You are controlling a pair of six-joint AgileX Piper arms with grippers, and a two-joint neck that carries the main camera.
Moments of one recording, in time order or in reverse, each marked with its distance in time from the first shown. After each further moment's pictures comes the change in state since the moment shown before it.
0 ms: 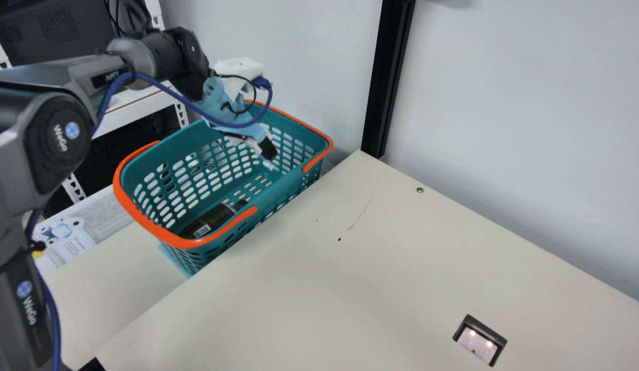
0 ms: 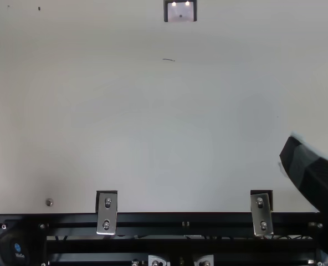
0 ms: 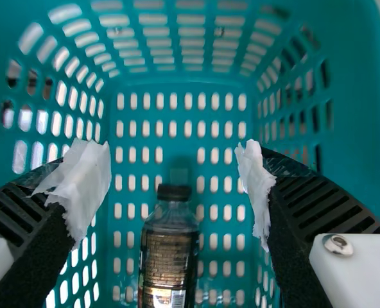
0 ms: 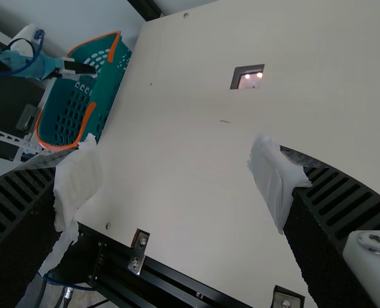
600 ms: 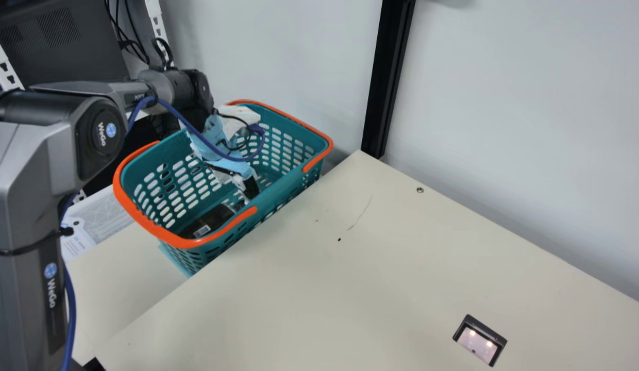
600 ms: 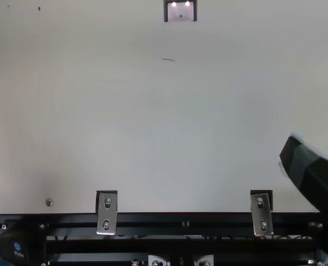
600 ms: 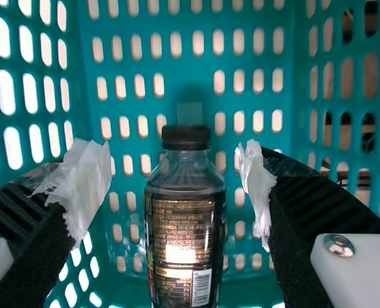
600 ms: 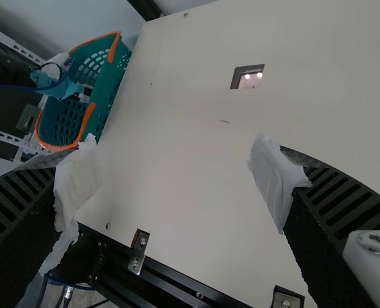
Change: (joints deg) left arm 2.1 9.1 0.2 6.1 2.0 2.2; right arm 0.0 0.0 0.0 0.0 0.0 0.0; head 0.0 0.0
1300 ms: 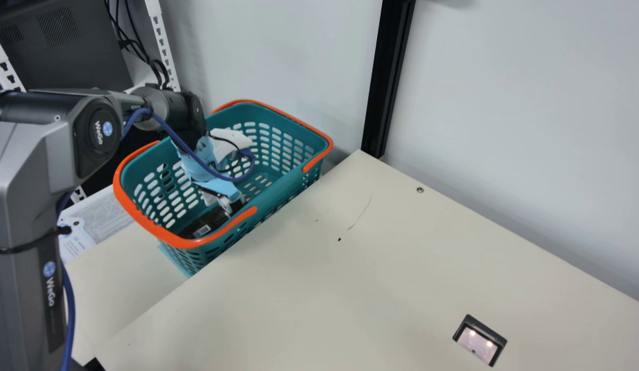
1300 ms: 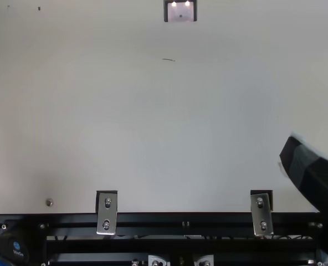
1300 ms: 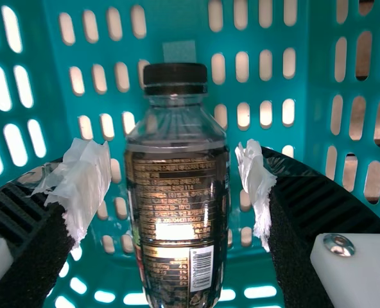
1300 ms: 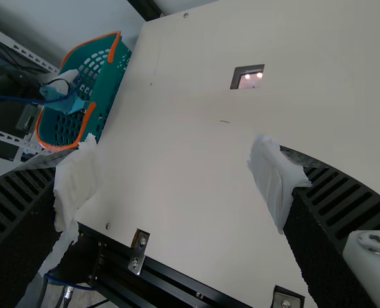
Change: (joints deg) left arm 1.6 0.3 7.6 1.5 -3.5 3.0; right arm 0.0 0.0 0.0 0.0 0.0 0.0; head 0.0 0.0
